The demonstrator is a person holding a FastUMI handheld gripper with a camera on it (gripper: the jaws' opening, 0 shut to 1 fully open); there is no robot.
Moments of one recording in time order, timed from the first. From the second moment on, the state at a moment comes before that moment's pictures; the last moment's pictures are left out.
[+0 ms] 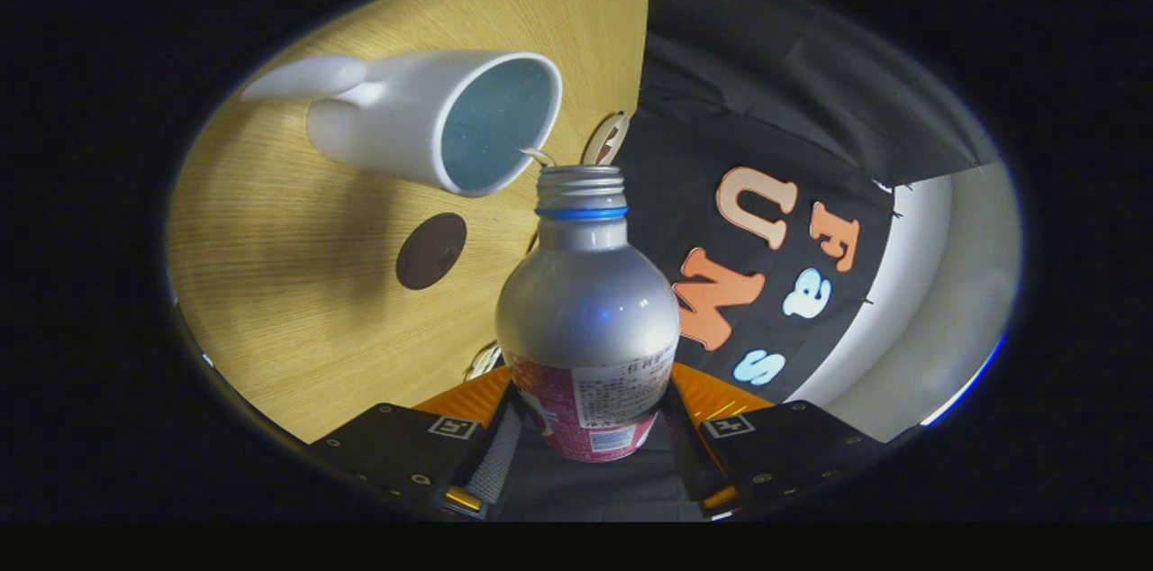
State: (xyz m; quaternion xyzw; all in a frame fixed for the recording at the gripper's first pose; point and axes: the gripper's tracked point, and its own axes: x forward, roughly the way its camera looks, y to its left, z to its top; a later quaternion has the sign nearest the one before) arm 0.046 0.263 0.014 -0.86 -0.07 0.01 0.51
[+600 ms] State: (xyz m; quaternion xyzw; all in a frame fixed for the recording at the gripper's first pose) arm 0.046 0.265 0.012 -0.86 -0.07 0.01 0.50
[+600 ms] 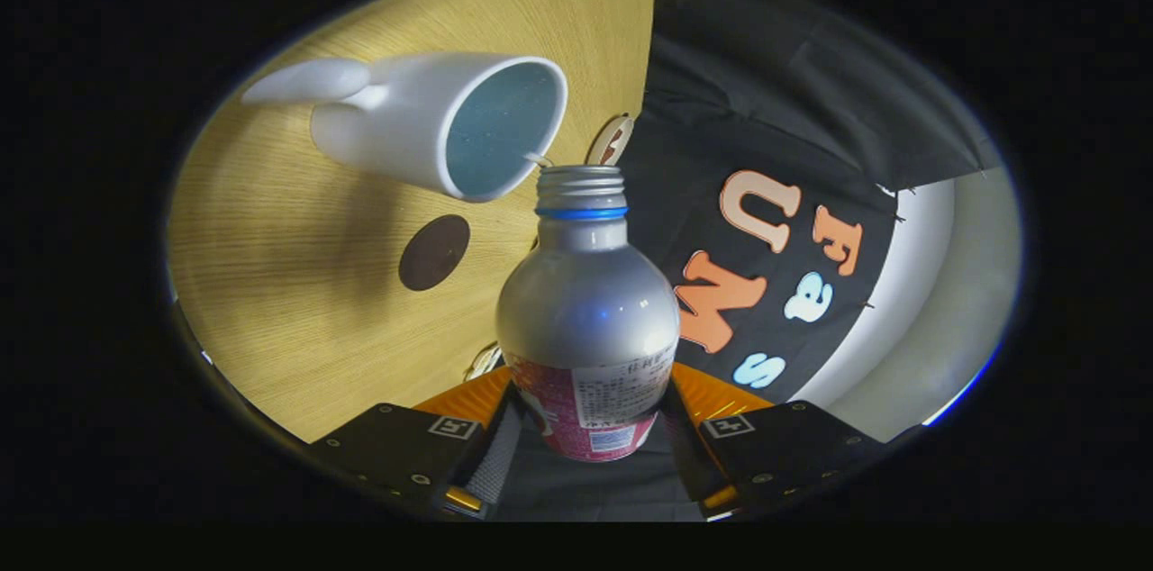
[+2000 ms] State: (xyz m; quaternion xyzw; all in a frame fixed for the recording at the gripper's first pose) arm 0.045 0.272 0.020 -0.90 -0.07 0.01 0.43
